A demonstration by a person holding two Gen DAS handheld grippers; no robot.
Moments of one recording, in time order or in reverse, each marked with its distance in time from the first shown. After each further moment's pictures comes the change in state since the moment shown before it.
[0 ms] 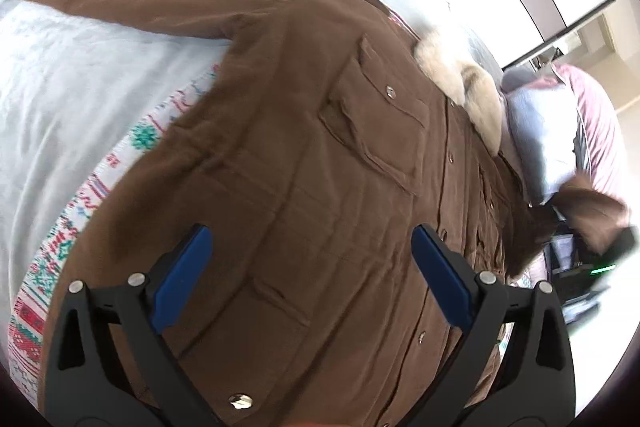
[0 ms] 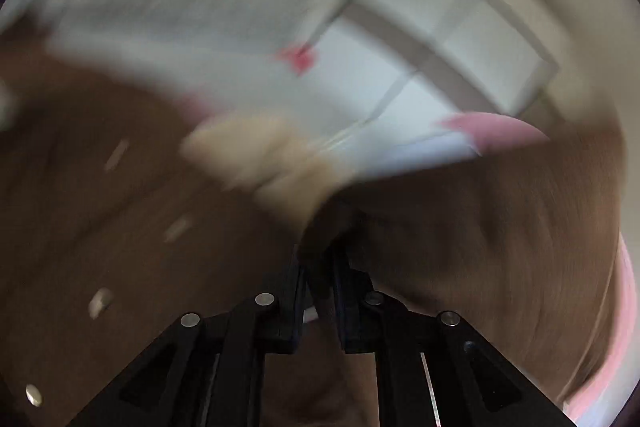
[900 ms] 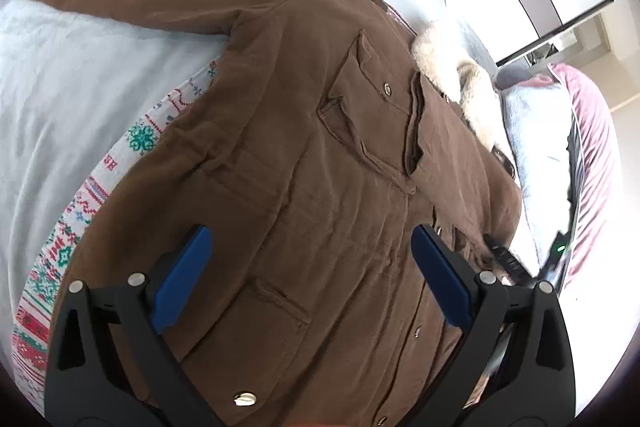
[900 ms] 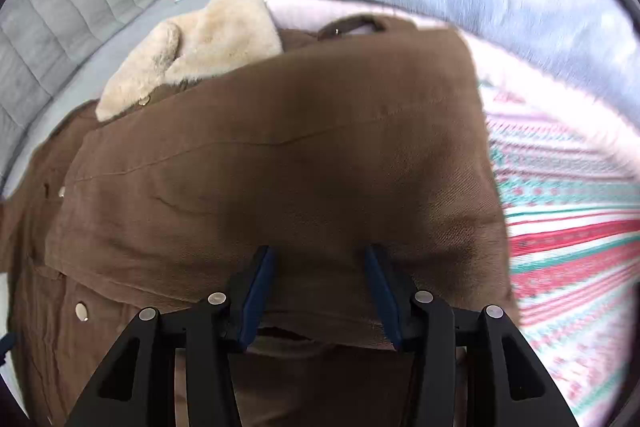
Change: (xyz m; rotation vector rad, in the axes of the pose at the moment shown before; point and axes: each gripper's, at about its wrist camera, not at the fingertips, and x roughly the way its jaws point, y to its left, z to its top) left arm 0.001 0.002 0.004 0.010 0.028 -0.028; right arm 0.093 -0.094 -0.092 0.804 0.415 0.282
